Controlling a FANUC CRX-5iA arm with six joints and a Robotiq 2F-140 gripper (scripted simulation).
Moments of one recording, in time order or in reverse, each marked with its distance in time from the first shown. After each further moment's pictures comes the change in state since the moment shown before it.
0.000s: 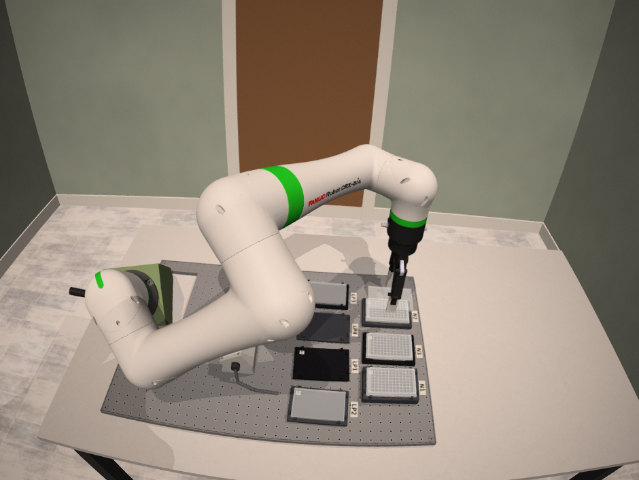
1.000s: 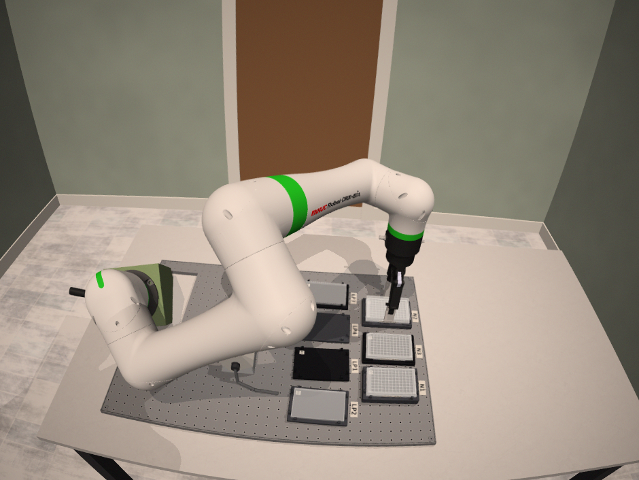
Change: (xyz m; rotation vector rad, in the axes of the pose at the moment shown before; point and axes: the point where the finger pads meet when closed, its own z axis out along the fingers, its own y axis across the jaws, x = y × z) arm 0.000 0.000 0.039 0.000 0.000 0.000
